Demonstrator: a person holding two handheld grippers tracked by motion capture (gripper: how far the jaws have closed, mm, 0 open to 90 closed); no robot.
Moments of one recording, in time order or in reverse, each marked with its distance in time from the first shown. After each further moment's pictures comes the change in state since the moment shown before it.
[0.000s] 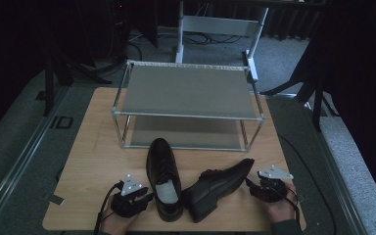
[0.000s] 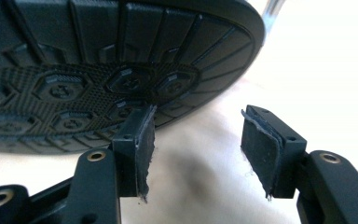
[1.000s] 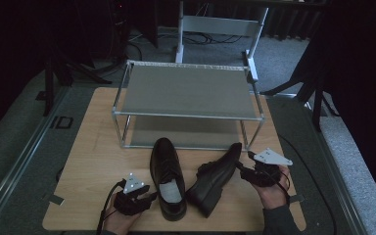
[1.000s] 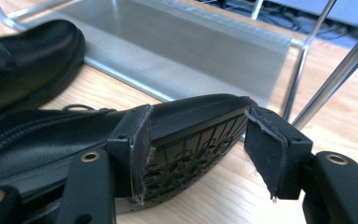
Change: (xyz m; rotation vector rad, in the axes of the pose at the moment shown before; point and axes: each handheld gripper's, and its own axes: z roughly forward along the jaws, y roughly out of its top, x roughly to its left) left arm 0.001 0.003 0.007 -0.008 -0.014 -0.011; right arm 0.018 0.064 -0.023 -0.201 0.077 -0.008
